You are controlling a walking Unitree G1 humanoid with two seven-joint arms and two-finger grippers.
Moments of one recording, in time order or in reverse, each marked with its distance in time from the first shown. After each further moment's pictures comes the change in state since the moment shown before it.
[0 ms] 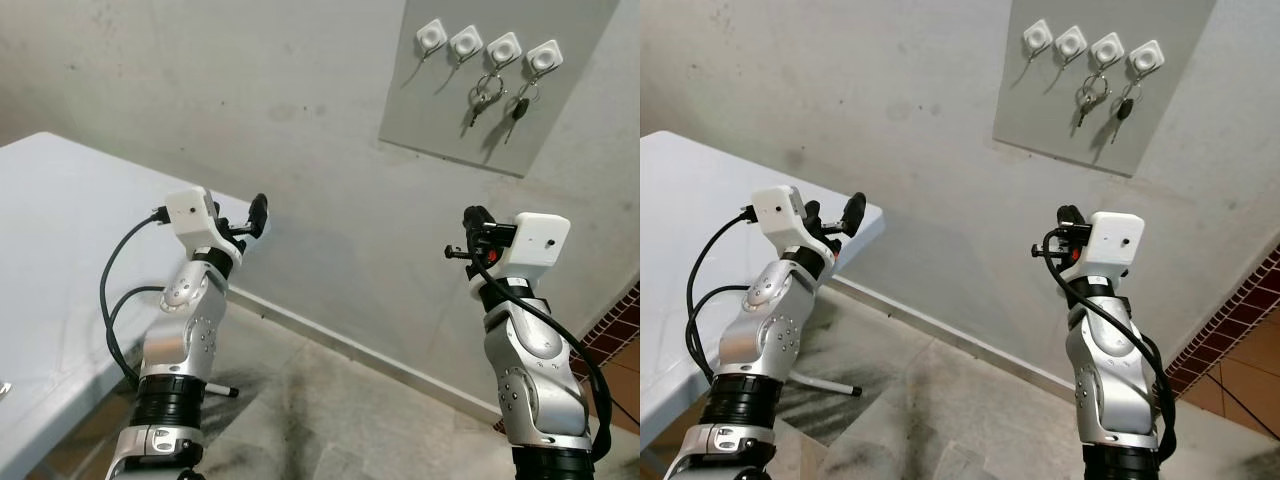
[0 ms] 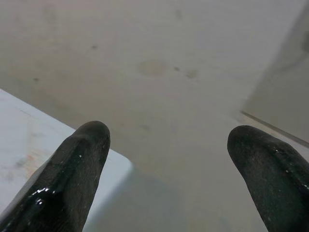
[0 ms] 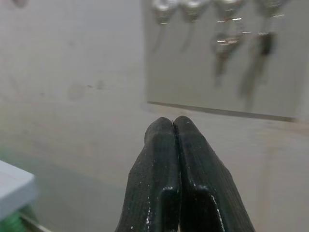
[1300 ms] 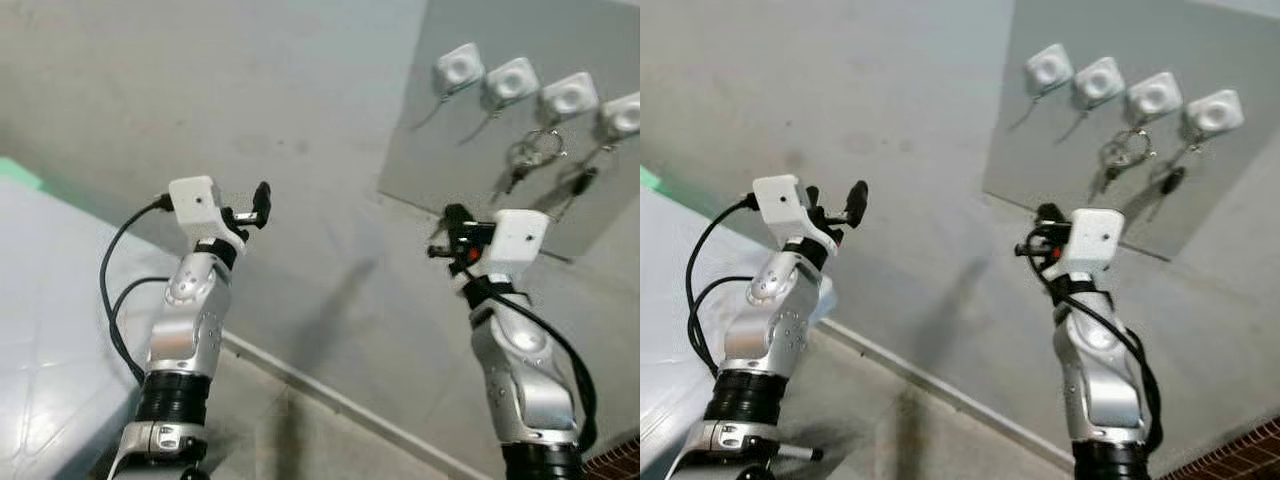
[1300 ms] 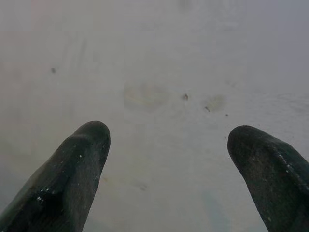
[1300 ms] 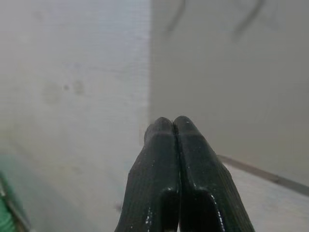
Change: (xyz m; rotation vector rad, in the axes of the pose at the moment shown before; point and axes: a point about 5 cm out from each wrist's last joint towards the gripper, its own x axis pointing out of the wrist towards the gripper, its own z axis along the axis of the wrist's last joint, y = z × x) left arm 0.002 -0.019 0.012 0.132 -0.077 -0.066; right arm 0.005 0.017 0.000 0.000 0.003 0.108
